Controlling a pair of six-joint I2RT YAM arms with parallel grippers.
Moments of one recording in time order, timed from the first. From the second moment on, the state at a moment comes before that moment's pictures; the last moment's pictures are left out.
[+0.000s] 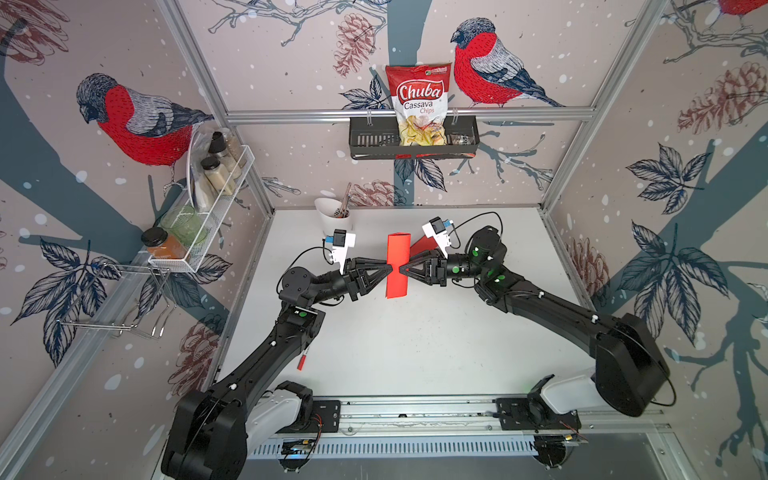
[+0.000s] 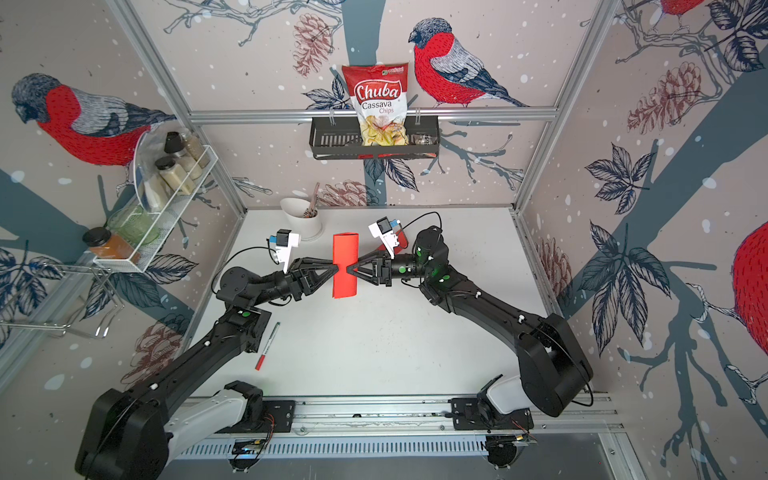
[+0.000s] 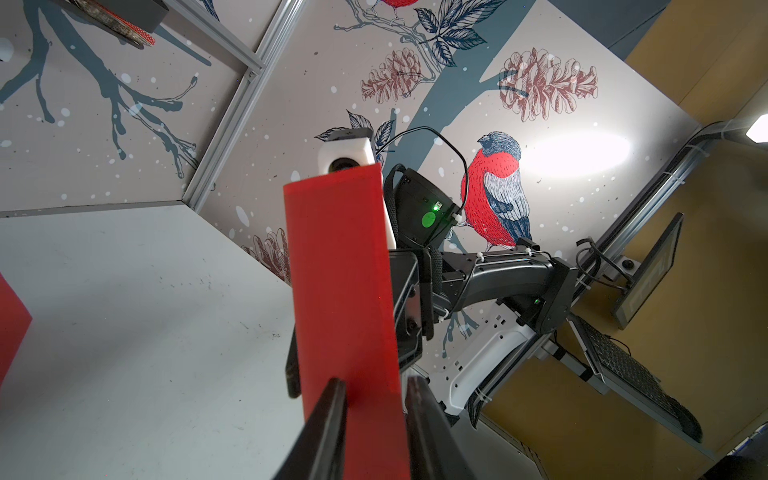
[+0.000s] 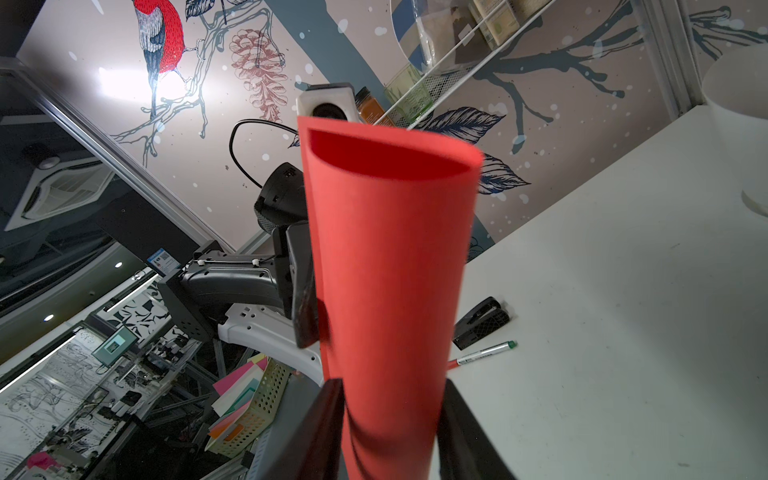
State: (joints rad) left arm -0.33 1.06 0.57 0.84 0.99 -0.89; right arm 0.68 1.44 0.96 0.51 -0.99 0.66
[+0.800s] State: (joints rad) left arm -0.33 1.06 0.58 0.78 0.97 -0.87; right arm 0.68 1.44 0.96 0.51 -0.98 0.66
